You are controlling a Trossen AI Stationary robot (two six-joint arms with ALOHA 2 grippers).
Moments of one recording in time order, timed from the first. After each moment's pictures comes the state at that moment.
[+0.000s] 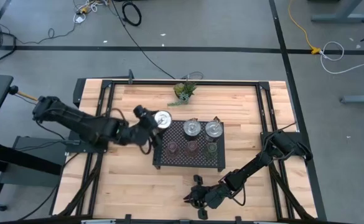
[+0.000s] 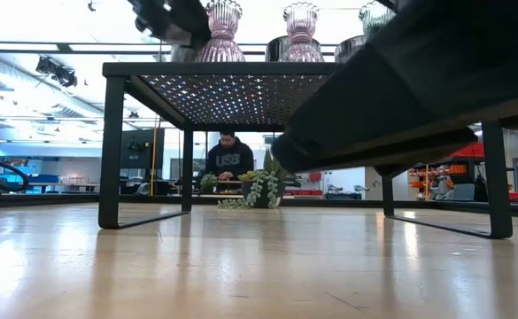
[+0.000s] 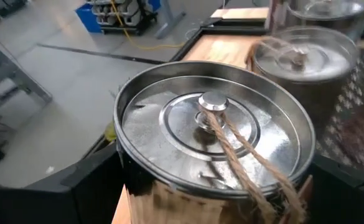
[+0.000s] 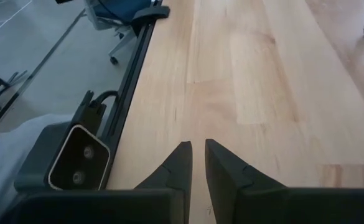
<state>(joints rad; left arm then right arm) -0.30 1.26 1.01 -0.40 -0.88 -0.27 0.67 2.09 1.09 0.46 0.34 0.50</state>
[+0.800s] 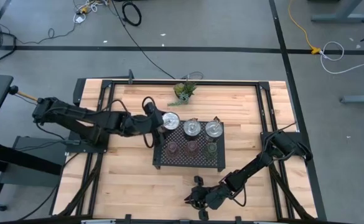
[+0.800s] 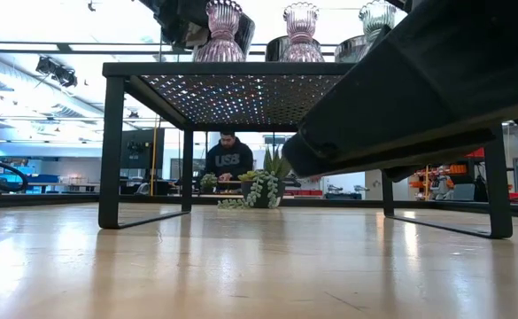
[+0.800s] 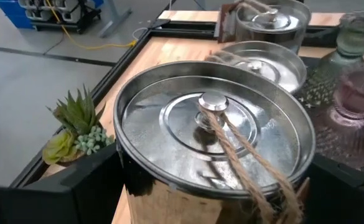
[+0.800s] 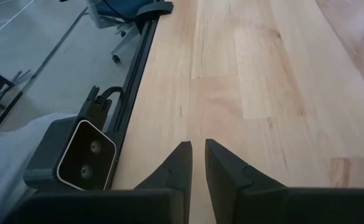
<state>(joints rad) -0.16 1.27 1.01 -0.25 -0.54 -0.14 0.68 2.09 1.09 0.45 0.33 0.51</state>
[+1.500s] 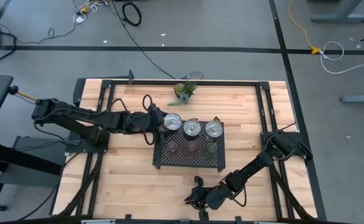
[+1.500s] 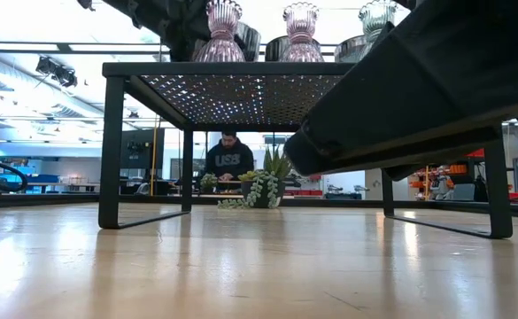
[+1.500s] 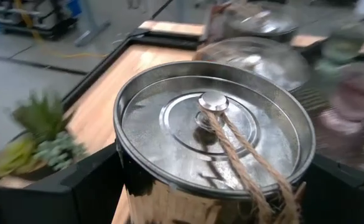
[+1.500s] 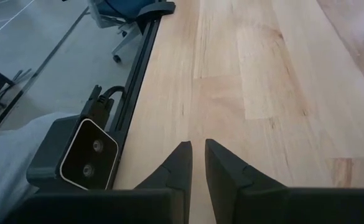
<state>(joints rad) -0.09 1.26 0.84 0.01 -0.38 -0.14 0.68 2.09 1.09 0.45 0.33 0.51</state>
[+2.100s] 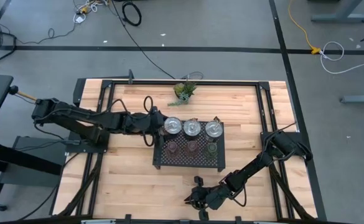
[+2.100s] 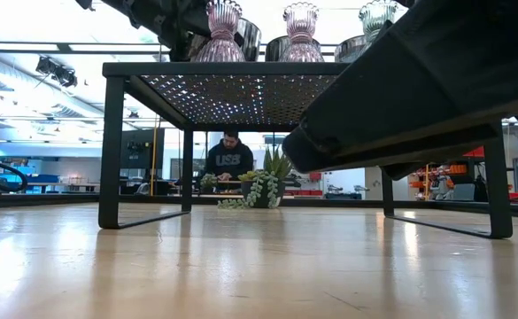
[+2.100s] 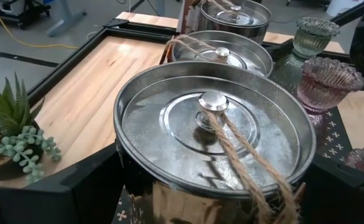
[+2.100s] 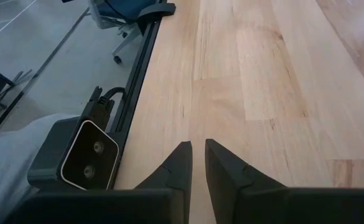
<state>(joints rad) -0.10 1.26 0.84 0.00 -0.29 -0.18 0.68 2.09 1.09 0.45 0.33 0.51</state>
